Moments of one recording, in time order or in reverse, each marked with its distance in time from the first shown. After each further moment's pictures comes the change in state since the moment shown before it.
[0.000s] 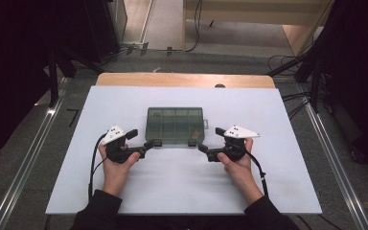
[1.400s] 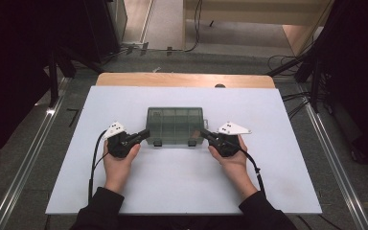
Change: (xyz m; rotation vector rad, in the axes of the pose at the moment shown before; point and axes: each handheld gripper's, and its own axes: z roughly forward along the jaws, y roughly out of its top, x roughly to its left) left arm 0.012 0.003 0.015 -0.010 -0.024 -0.043; right arm 0.001 0.005 0.025 0.020 -0.081 -0.059
